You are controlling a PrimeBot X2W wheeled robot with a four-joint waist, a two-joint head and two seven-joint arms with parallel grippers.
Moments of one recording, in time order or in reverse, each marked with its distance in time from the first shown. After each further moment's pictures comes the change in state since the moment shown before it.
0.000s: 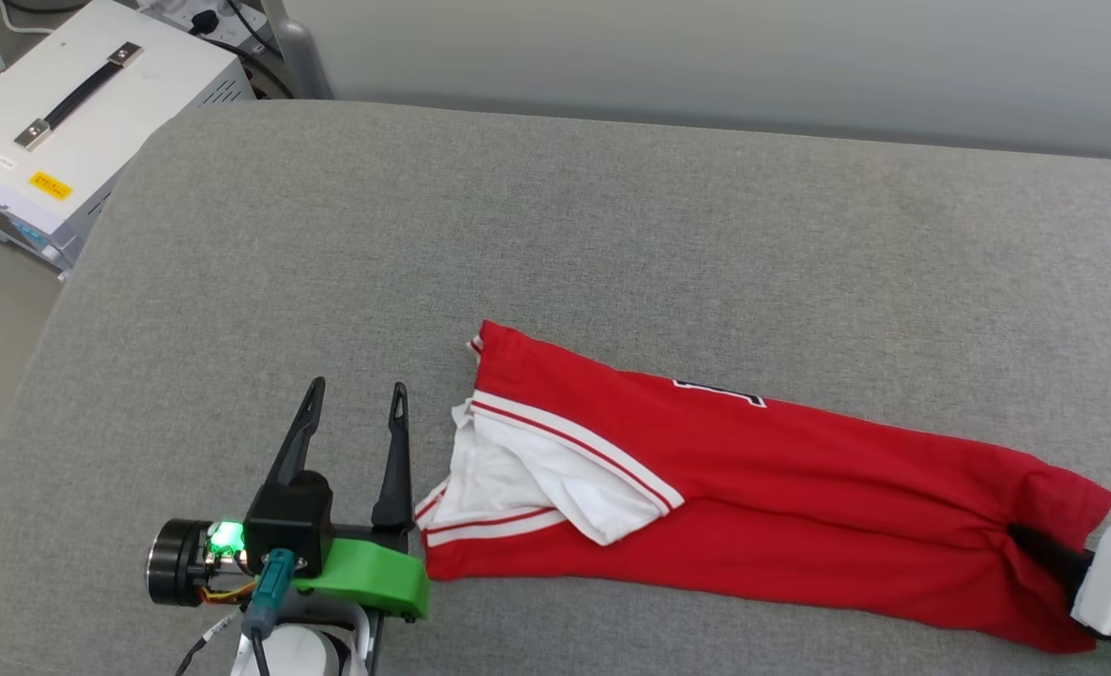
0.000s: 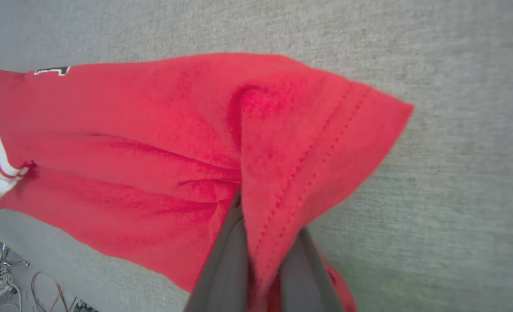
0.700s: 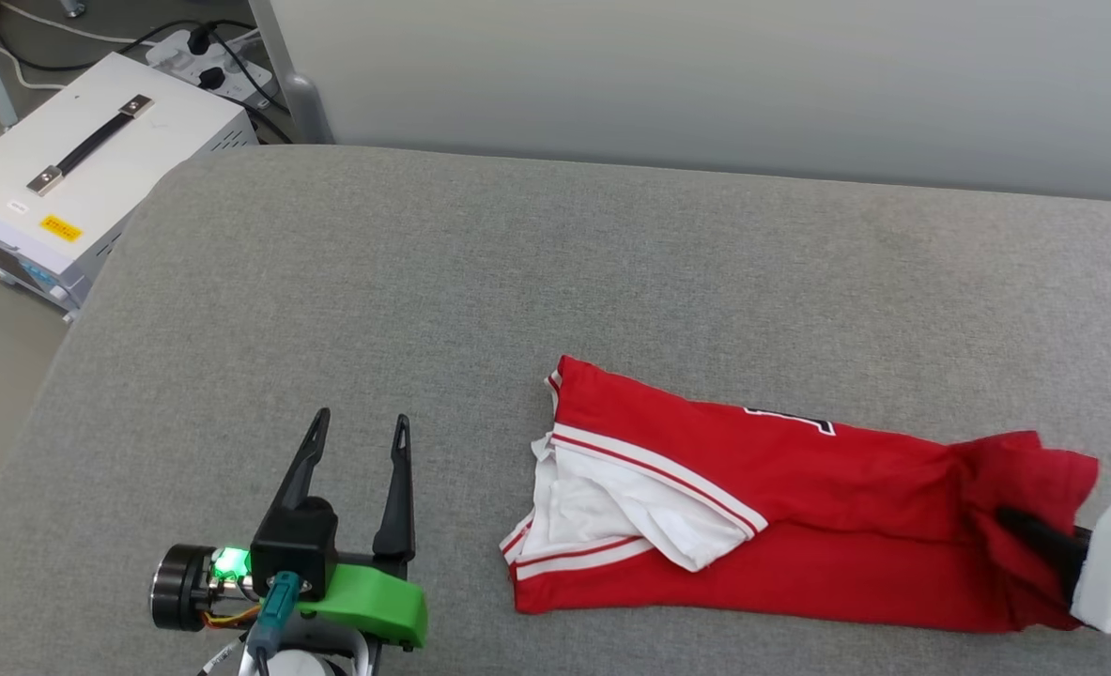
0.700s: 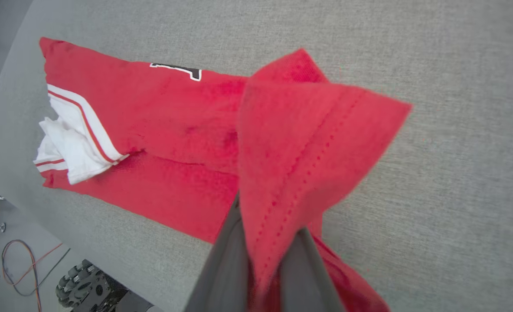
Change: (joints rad) left arm 0.050 -0.040 0.058 0.025 0.064 -0.070 0.000; right arm 0.040 -0.091 0.001 -0.207 -0.026 -0.001 0.076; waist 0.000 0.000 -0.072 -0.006
